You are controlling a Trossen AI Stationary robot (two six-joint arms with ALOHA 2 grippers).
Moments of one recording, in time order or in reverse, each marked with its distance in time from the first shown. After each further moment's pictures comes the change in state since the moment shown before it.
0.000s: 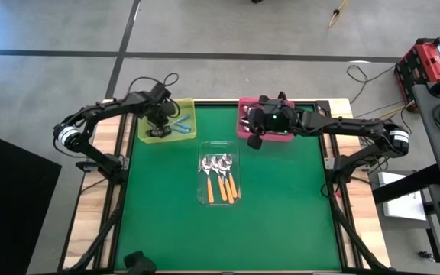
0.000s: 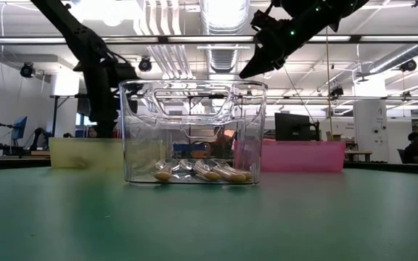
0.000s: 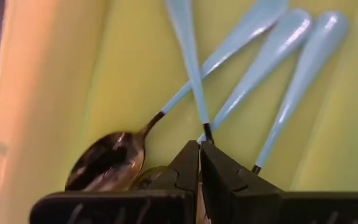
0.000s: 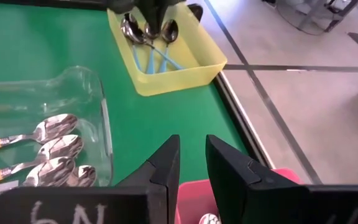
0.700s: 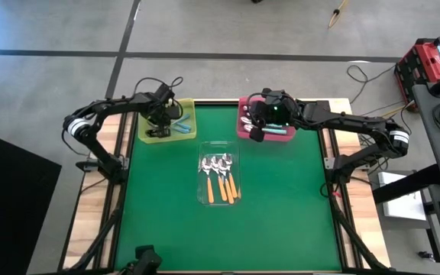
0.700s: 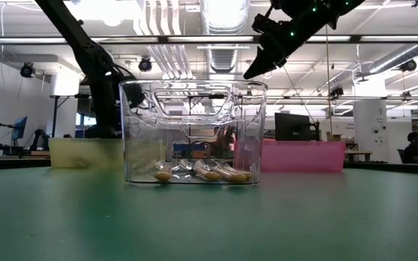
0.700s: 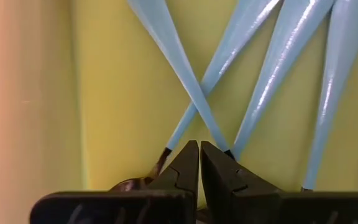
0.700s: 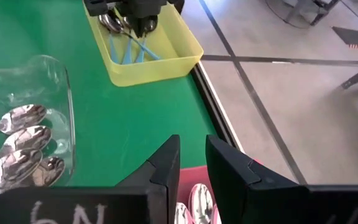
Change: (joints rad) left arm 0.013 0.131 -0.001 0.124 0.006 0.299; right arm -0.066 0.001 0.060 -0.089 0.000 -0.061
